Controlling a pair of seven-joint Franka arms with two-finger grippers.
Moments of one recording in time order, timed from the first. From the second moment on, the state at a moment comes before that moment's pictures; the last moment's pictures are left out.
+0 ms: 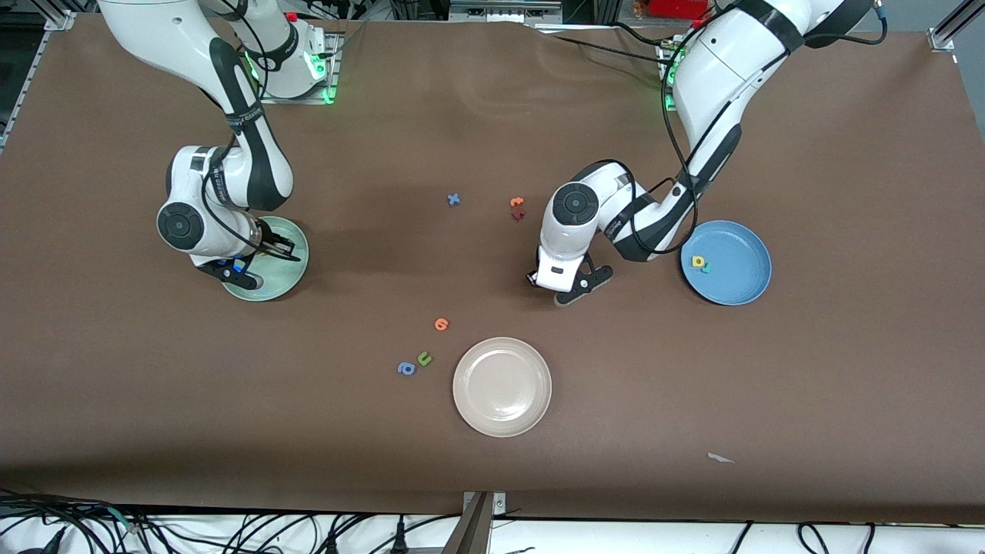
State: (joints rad) left arm -0.24 0.75 -0.43 -1.76 0.42 2.42 -1.45; right arm 0.51 0.41 -0.40 -2.18 0.20 2.23 0.35
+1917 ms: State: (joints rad) left arm 0.33 0.70 -0.48 -1.65 0.31 1.63 -0.10; right arm 0.45 0.24 -0.40 -1.40 0.09 1.39 0.22
